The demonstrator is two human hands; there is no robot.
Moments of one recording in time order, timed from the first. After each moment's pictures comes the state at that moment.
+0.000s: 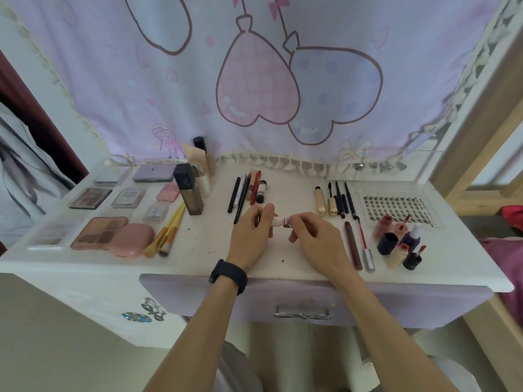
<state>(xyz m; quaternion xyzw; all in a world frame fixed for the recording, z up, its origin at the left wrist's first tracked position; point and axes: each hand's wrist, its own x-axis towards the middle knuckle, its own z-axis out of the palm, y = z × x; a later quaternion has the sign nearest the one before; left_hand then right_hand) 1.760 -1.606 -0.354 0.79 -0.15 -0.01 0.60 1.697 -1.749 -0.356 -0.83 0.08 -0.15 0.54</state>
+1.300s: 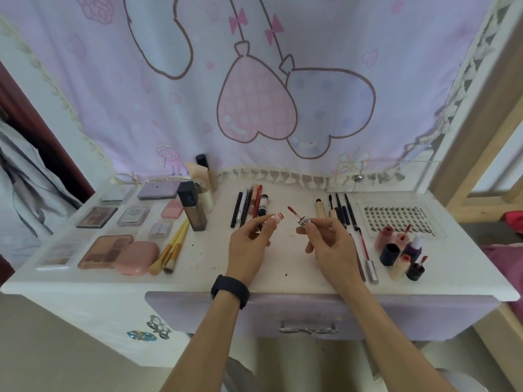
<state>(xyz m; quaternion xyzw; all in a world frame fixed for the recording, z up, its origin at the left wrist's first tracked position) 1.761 -1.601 -0.349 0.73 -0.12 0.00 0.67 1.694 -1.757 -0.359 -0.70 0.09 -0.25 0.67</state>
